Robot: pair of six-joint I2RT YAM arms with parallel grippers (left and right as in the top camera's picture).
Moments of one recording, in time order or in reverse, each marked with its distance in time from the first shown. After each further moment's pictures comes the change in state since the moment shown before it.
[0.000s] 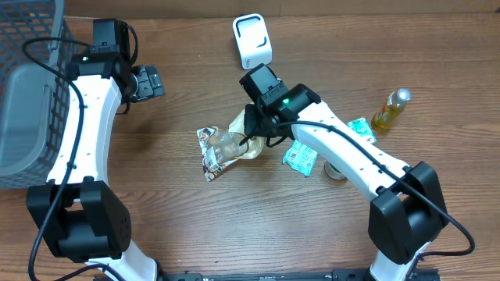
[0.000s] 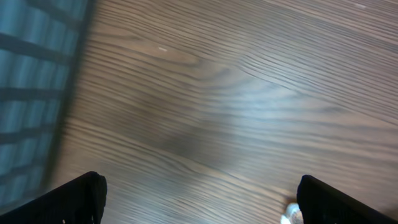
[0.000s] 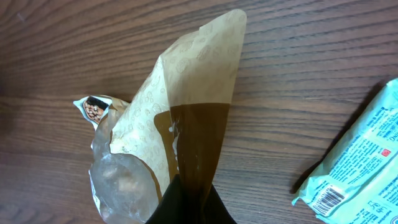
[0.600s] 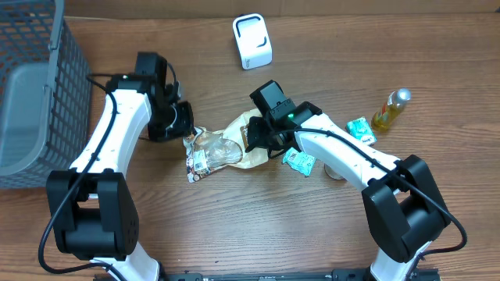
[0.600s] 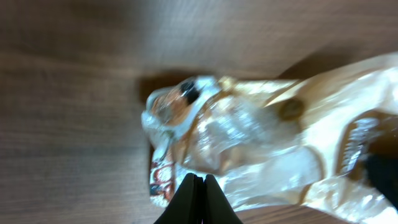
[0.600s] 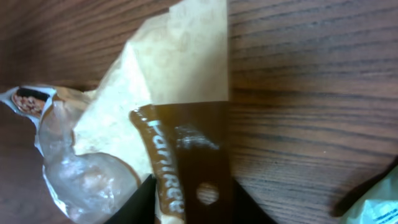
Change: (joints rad) left arm -0.113 0.002 -0.248 -0.033 0.385 0.023; right arm -0.027 0.000 -0.230 0.254 -0.147 0.020
